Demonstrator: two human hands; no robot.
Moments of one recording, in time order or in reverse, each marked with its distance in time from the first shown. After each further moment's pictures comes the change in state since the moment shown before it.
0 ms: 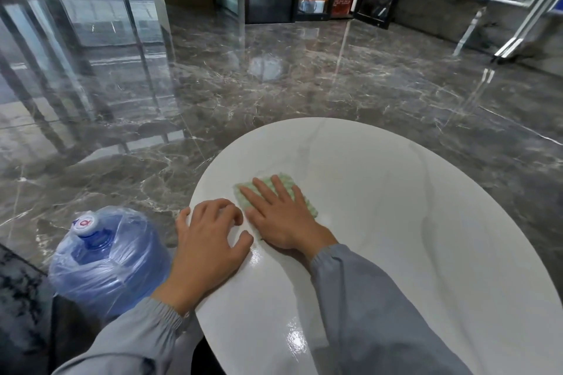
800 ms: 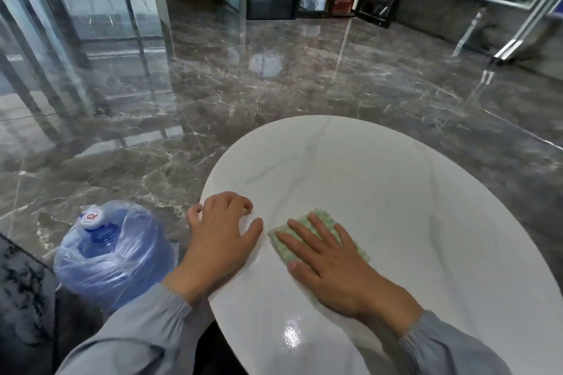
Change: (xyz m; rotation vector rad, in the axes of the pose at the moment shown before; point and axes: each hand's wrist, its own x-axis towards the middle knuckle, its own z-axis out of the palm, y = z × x) left_hand 0.007 0.001 -0.008 -0.079 -0.091 -0.053; right_hand -0.121 0.015 0.005 -0.050 -0.082 -0.031
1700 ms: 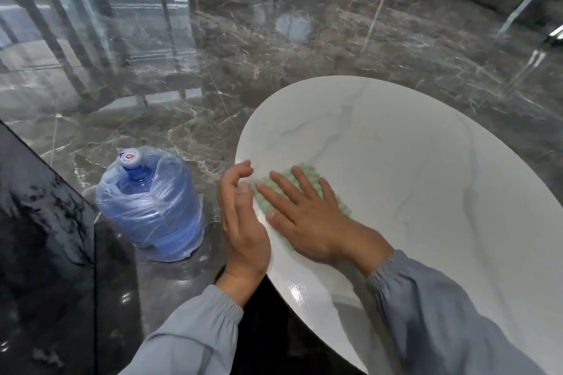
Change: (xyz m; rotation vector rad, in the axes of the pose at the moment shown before) left_hand -0.082 0.032 0.006 -1.041 0.618 -0.234; right_hand 0.040 -0.079 0.010 -0.038 -0.046 -0.106
